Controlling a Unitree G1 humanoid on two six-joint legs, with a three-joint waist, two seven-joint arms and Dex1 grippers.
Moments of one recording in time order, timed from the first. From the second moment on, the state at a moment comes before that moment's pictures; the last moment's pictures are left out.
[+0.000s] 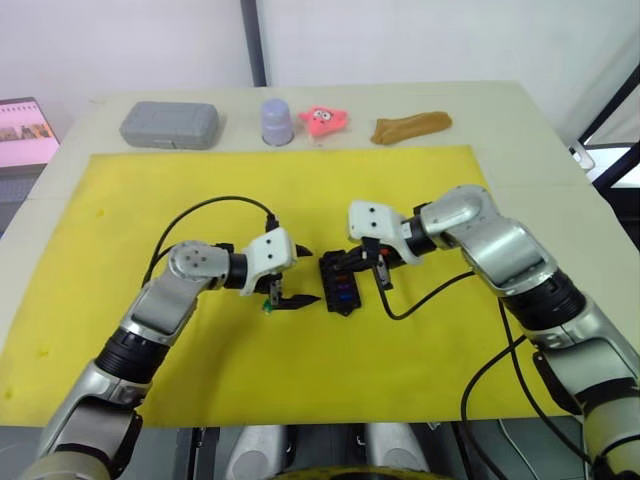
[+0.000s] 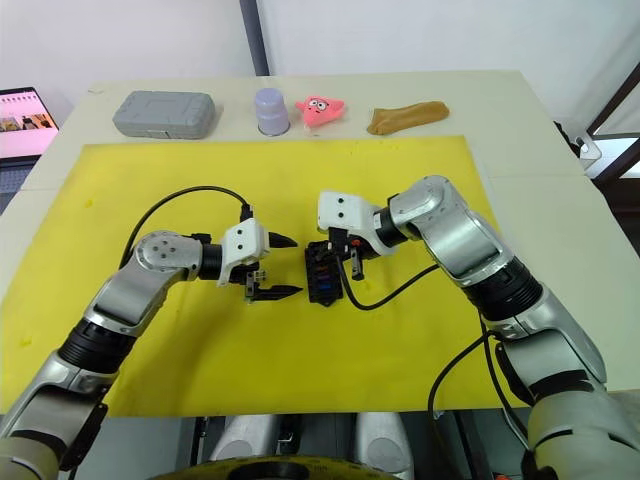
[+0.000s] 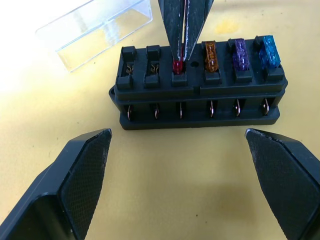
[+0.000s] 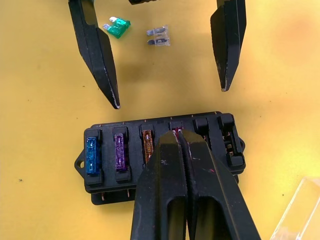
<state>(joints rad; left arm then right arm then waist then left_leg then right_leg) -0.48 0.59 -0.30 -0.08 -0.16 0.32 -1.07 -0.83 -0.67 0.47 -0.11 0.13 0.69 1.24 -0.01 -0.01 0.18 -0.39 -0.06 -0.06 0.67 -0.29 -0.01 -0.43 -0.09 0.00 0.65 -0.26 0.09</state>
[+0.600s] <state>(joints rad) -0.35 0.95 0.22 -0.29 -0.70 0.91 -1.16 -0.79 -0.92 0.19 -0.14 0.30 0.68 1.35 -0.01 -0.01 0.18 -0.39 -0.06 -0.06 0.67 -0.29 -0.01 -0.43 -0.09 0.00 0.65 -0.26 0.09</state>
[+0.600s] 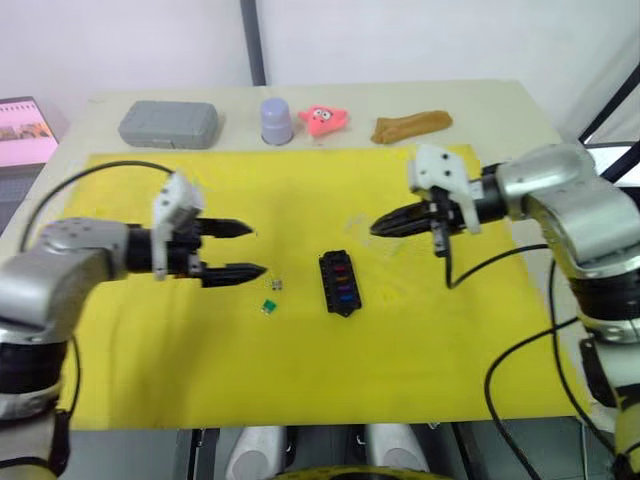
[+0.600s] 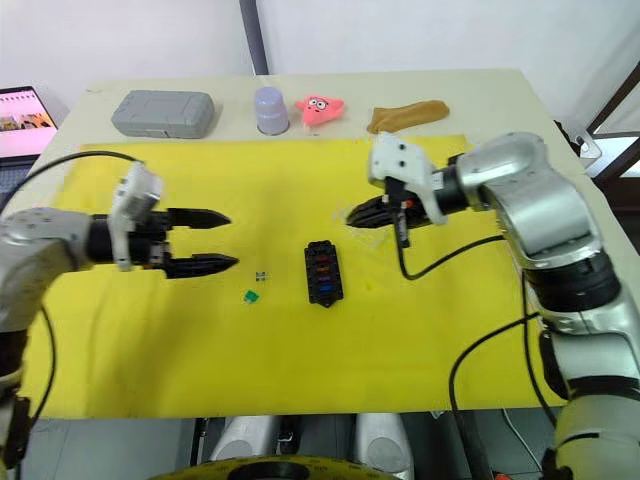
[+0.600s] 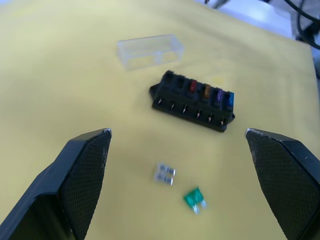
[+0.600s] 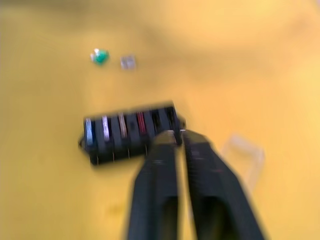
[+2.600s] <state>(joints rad) -0.51 0.72 -0.15 0.33 -0.75 1.17 -1.31 -0.79 -0.89 0.22 -0.41 0.42 0.69 1.30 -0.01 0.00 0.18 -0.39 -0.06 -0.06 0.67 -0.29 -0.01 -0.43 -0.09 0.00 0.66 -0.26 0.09</state>
